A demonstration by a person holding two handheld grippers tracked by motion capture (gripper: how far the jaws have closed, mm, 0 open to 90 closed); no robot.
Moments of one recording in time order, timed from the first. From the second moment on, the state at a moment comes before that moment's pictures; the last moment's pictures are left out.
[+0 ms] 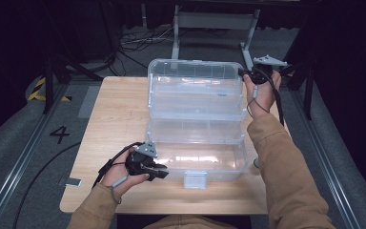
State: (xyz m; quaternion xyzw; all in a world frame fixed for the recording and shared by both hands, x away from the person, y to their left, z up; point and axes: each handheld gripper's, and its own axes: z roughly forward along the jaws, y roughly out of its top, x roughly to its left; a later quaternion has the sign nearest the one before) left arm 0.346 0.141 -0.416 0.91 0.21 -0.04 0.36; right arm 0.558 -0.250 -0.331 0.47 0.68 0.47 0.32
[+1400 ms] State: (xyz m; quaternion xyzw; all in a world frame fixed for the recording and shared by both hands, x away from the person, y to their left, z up) left arm 0.349 0.141 -0.416 0.91 0.21 -0.05 0.35; right arm 0.585 -0.258 -0.359 0.48 0.68 0.48 0.27
